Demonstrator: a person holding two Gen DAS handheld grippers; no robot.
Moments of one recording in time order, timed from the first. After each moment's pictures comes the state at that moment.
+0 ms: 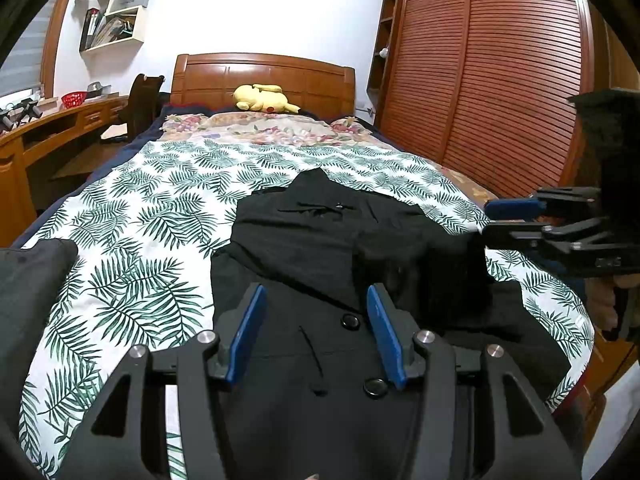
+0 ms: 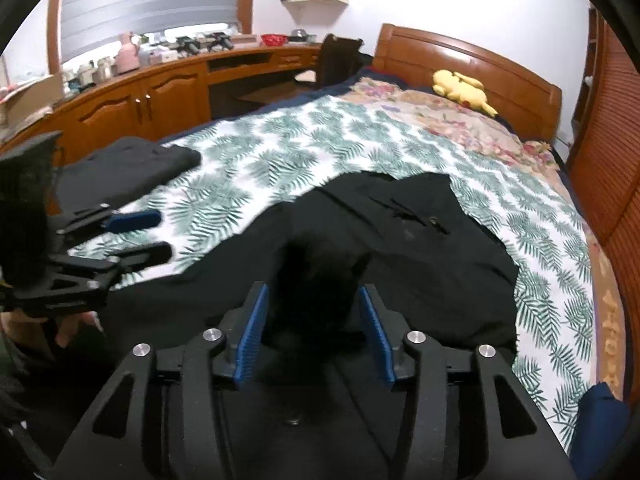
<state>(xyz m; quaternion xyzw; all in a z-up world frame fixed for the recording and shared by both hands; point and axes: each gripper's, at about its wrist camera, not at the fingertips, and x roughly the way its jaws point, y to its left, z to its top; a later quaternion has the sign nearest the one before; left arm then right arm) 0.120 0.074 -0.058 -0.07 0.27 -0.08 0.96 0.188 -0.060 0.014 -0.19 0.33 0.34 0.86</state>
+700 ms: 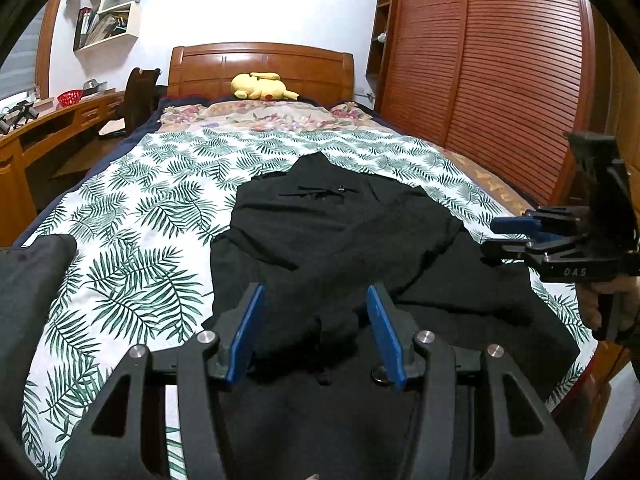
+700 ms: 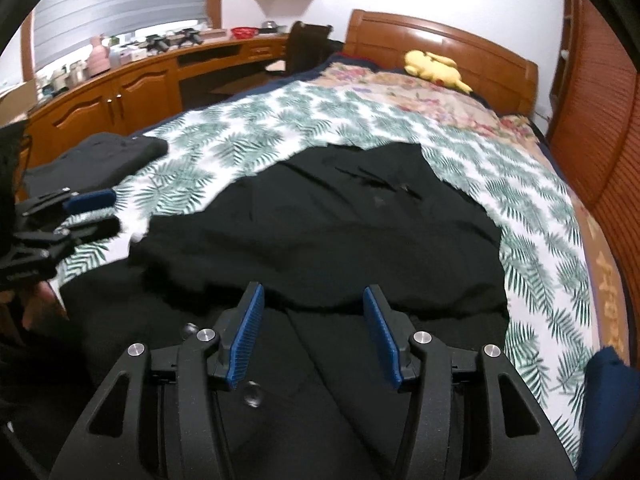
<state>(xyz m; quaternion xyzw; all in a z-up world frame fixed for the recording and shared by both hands) 0.126 0.069 -0.071 -0.05 0.30 -0.08 0.95 0.207 -0.100 -0.026 -0.17 0.35 0.29 0.87</state>
